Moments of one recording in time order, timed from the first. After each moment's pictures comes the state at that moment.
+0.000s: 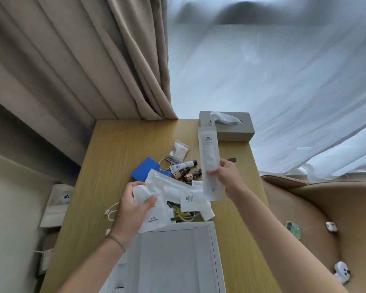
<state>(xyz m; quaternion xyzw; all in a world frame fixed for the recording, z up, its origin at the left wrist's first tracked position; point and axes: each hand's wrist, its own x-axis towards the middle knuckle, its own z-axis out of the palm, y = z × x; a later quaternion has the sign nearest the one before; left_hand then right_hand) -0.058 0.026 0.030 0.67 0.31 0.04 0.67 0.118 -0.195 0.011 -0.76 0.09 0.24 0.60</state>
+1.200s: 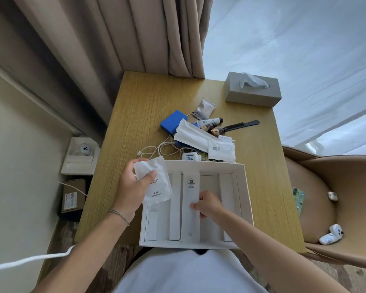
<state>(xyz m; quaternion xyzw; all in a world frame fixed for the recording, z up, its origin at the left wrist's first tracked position) -0.202 0.073 0.019 0.65 0.36 0.06 0.67 -0.121 -0.139 -0.084 -0.84 0.04 0.45 0.31</state>
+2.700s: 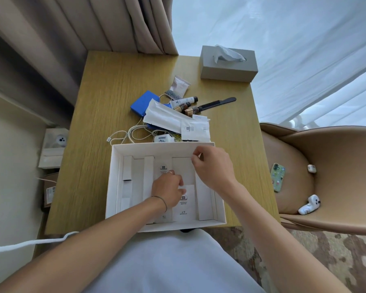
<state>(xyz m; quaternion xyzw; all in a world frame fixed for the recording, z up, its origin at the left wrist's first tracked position) -0.162 -0.068 -0.098 0.95 0.10 -0.18 0.24 -0.087 -0.194 0.028 -0.95 -0.13 0.15 0.24</state>
